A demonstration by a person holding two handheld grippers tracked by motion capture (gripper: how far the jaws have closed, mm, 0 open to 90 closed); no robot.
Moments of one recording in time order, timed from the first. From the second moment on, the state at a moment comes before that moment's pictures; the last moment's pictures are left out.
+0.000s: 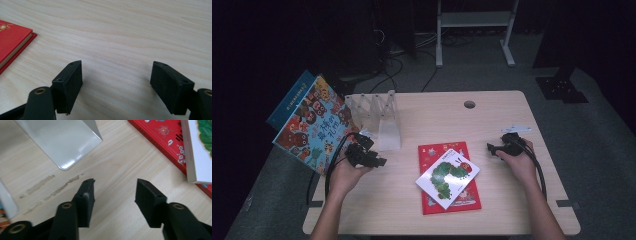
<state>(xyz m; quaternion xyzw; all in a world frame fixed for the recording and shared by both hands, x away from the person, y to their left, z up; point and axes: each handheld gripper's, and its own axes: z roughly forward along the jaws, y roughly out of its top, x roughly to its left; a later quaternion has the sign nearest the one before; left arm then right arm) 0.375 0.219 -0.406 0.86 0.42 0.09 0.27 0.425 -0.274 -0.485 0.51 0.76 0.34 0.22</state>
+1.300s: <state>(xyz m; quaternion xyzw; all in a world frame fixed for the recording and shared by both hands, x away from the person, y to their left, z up) 0.348 0.228 -0.483 0.87 0.32 0.14 0.36 0.390 -0.269 -0.463 0.46 0.79 0.36 0.18</state>
